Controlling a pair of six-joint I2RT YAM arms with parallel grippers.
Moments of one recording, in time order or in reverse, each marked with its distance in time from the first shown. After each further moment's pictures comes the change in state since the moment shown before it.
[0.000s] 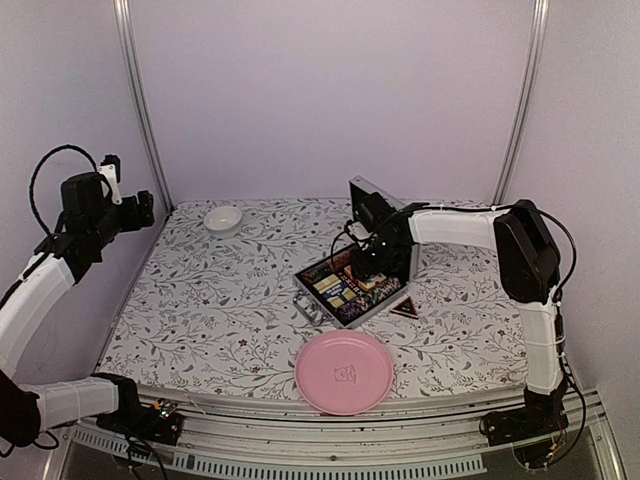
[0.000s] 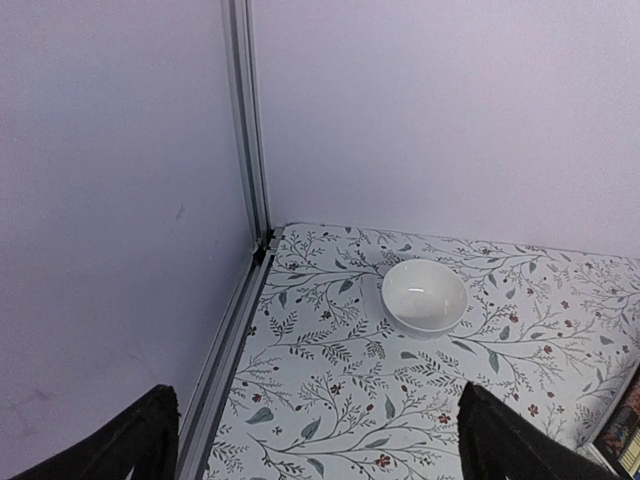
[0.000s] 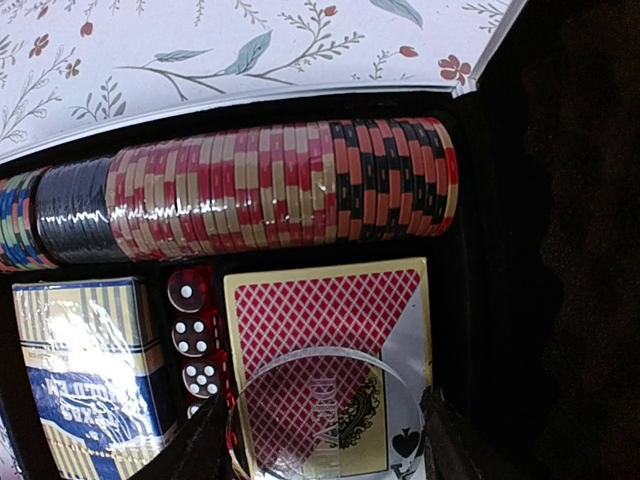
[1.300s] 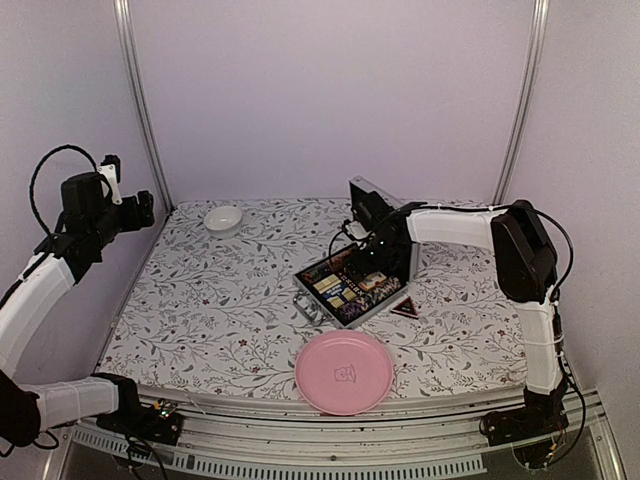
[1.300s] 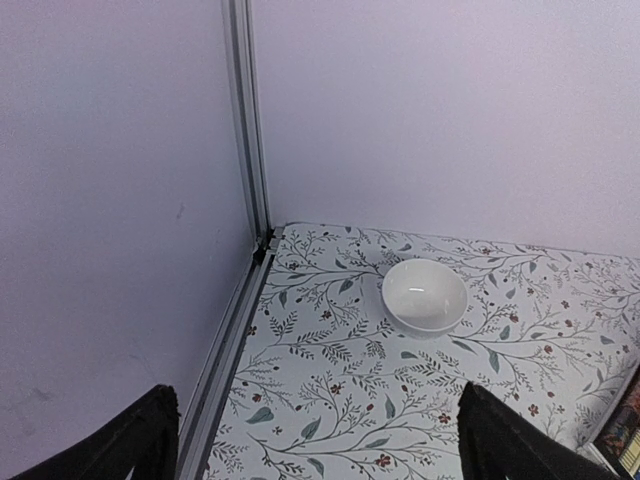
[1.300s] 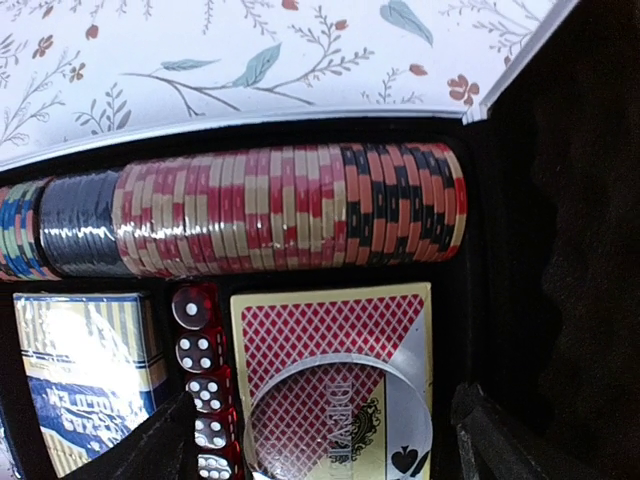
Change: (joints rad) left arm 0.000 0.001 0.000 0.000 0.000 0.000; right arm -0.002 0.024 0.031 -0.005 0.002 -0.027
